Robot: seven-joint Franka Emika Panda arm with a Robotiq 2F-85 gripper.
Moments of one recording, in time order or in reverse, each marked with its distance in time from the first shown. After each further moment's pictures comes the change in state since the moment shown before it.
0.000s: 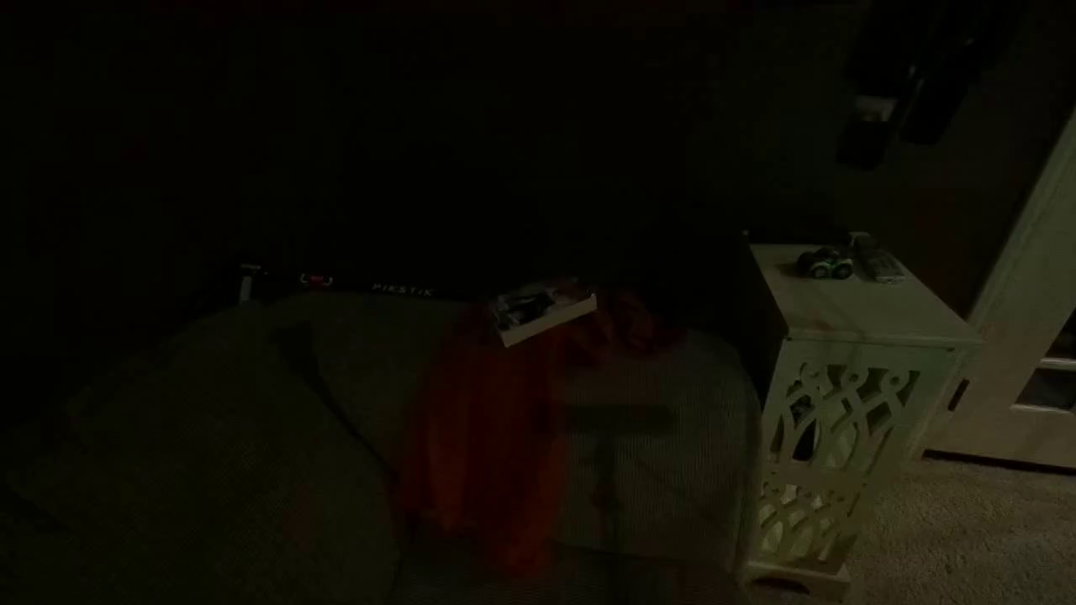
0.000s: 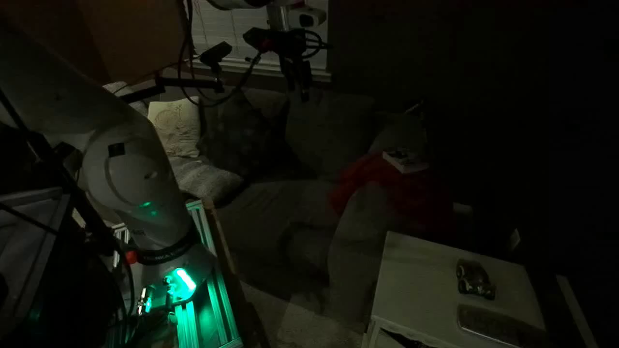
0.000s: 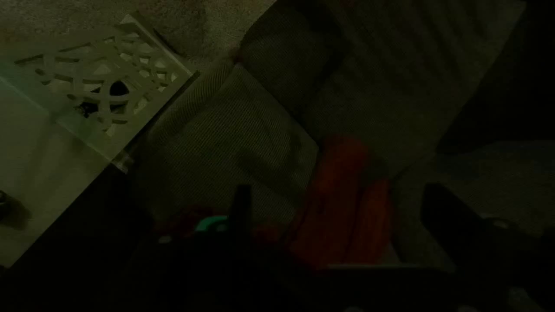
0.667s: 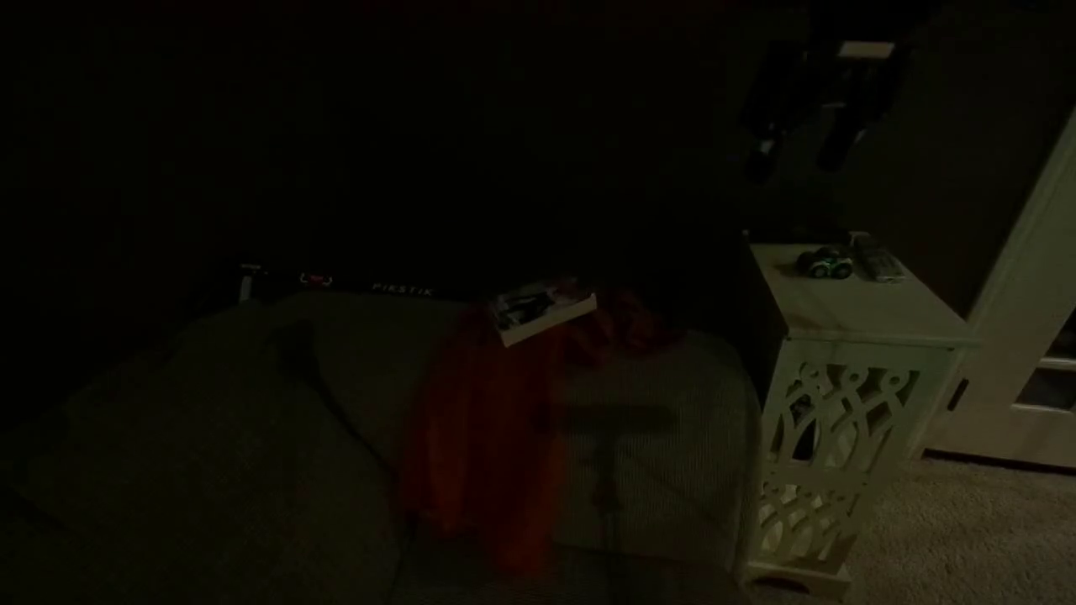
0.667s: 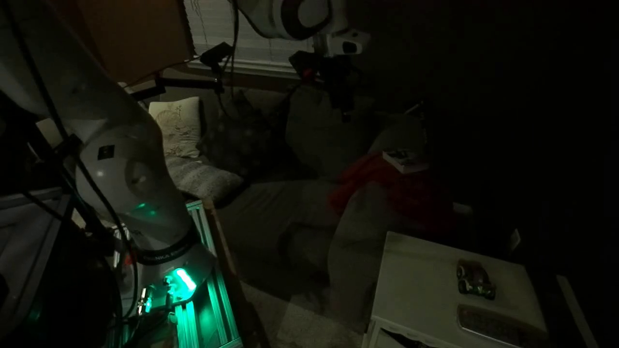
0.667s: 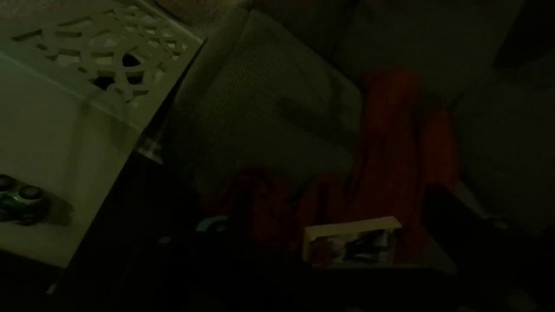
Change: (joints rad) arm -0.130 0.217 -0.071 0.037 -0.090 0.250 0.069
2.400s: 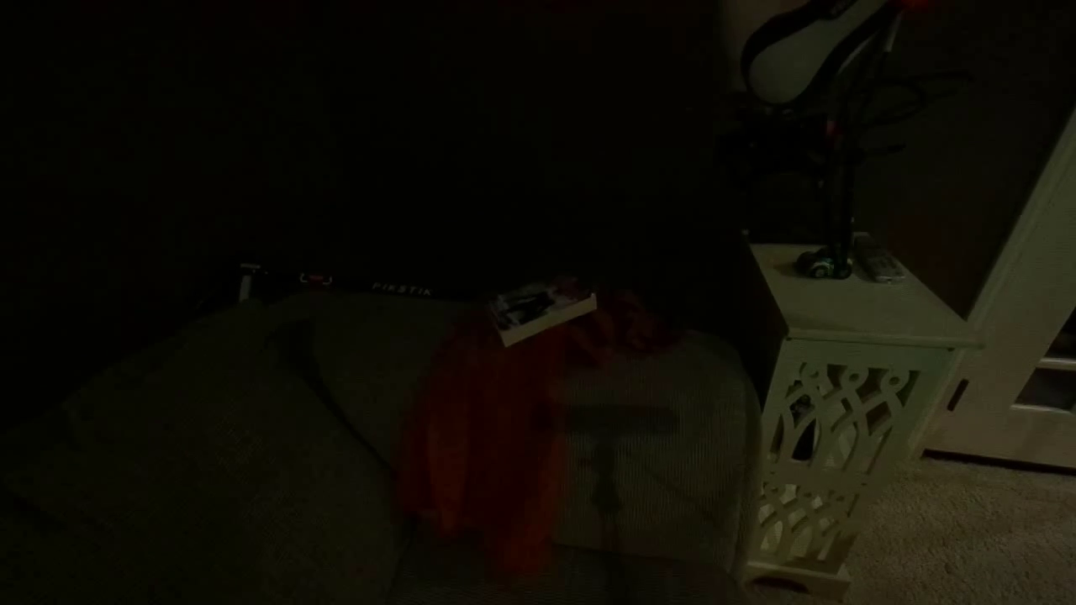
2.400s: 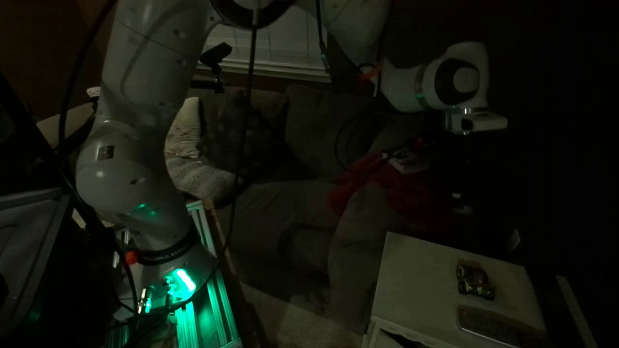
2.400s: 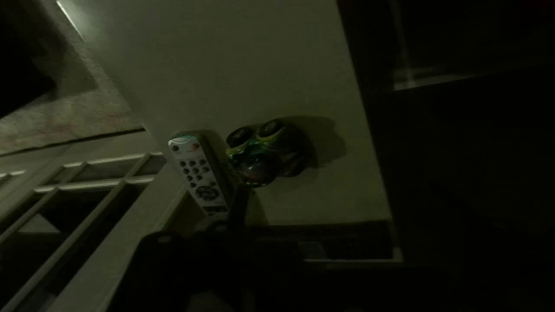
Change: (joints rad) arm -0.013 0.848 -0.422 0.780 -0.413 -0.213 0.792
